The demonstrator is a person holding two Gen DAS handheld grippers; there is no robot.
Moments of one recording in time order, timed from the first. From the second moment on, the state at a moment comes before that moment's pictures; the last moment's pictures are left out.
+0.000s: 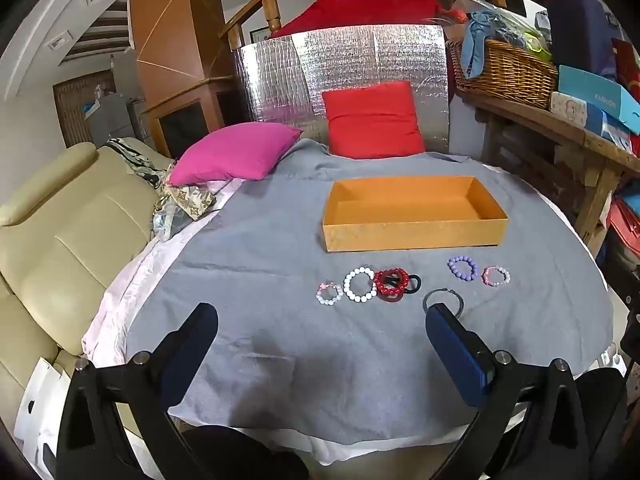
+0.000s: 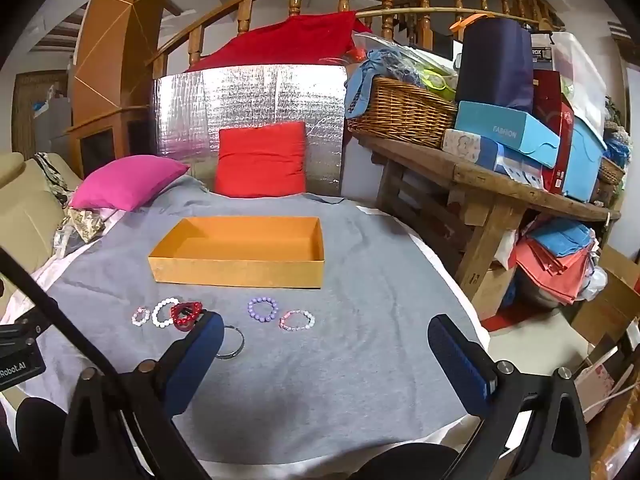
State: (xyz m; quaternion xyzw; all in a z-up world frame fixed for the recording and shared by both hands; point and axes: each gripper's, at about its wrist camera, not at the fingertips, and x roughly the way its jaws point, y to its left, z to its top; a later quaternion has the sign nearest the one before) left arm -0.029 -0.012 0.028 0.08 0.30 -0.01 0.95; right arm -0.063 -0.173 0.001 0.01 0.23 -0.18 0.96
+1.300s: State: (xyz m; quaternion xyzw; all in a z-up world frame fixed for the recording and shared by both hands) left arm 0.044 0.008 -0.042 0.09 0.33 -0.05 0.94; right arm 0.014 -0.255 -0.063 0.22 0.30 -0.05 0.93
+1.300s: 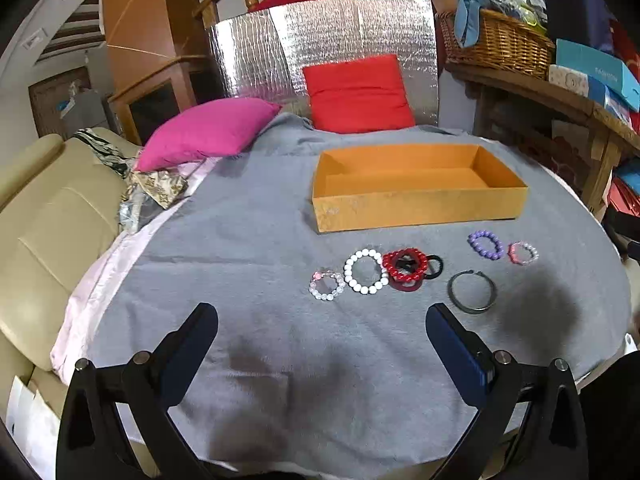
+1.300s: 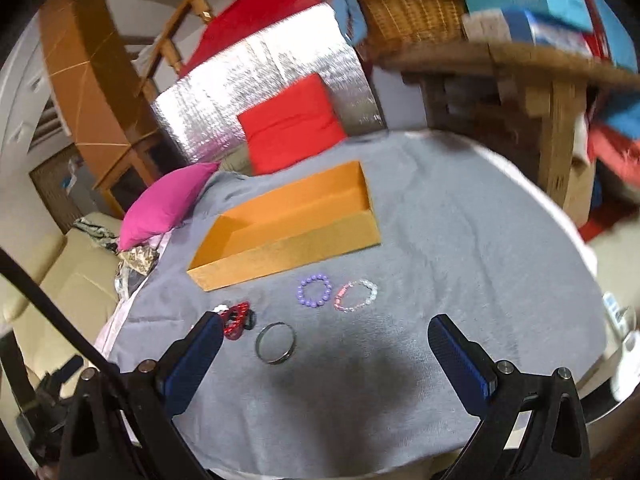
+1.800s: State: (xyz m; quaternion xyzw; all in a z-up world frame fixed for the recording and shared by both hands) left arm 0.116 0.020 -0.088 0.06 0.35 -0.08 0.93; right arm 0.115 -0.200 -0.139 0.16 0.42 0.08 0.89
